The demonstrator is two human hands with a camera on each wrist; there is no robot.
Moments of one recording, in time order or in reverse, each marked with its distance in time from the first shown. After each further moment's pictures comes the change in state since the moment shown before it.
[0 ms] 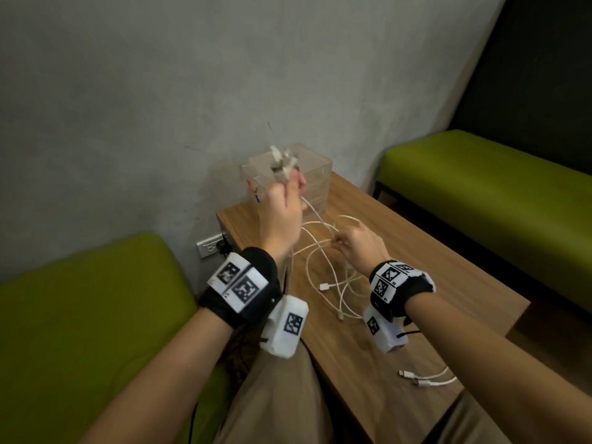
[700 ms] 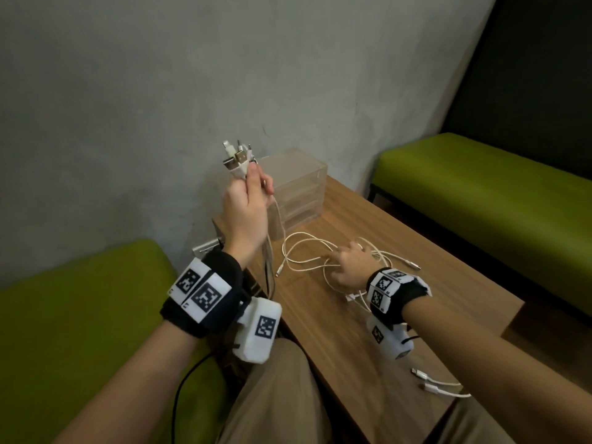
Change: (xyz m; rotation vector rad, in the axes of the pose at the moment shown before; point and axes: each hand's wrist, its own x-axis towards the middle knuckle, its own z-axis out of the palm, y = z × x) left_hand 0.009 0.008 -0.032 -0.038 0.125 0.046; right_hand -0.006 0.000 0.010 -0.262 -0.435 -0.012
